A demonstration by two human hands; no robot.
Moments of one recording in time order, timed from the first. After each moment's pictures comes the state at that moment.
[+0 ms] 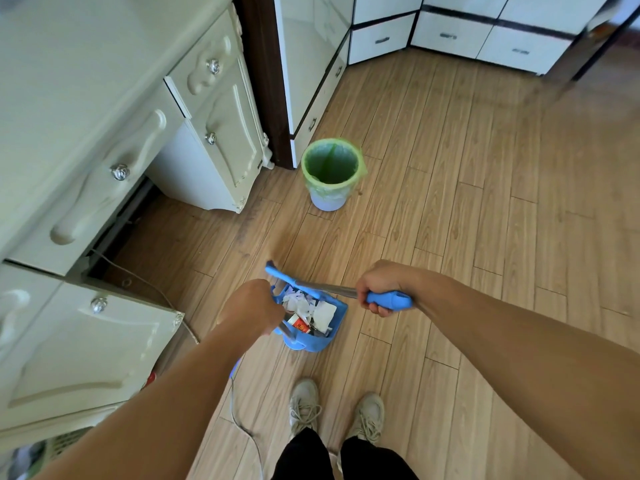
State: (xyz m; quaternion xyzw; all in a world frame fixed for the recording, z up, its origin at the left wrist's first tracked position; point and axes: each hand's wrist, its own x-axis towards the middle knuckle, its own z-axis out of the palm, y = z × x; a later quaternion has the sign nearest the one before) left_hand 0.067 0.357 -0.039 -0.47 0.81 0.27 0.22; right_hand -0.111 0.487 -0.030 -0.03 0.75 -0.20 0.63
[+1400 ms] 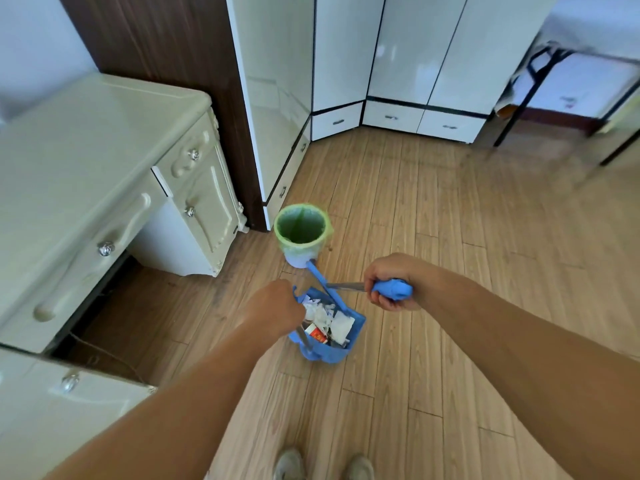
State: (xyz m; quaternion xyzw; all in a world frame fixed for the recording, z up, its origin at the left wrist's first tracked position) left_hand -0.005 0.376 0.045 -0.38 0.85 0.36 0.12; right_hand -0.150 0.509 0.096 0.05 0.77 -0.33 0.55
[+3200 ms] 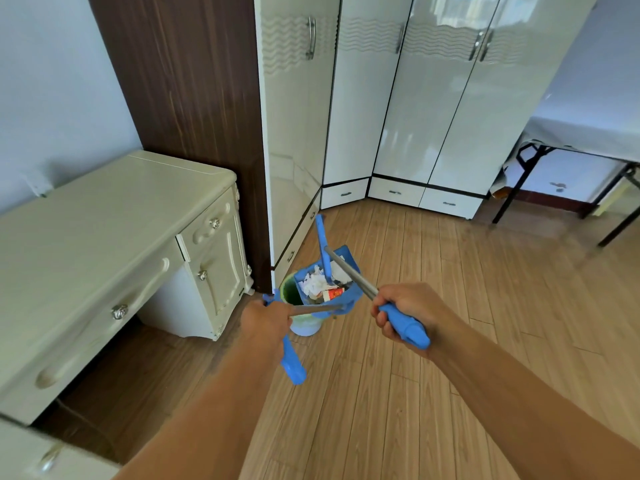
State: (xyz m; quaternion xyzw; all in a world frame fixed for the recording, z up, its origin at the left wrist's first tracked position) left_hand -0.054 0.328 0.095 -0.55 0.49 0.65 -0.21; right_hand -0.141 0.491 0.196 0.01 0.71 -0.58 0.40
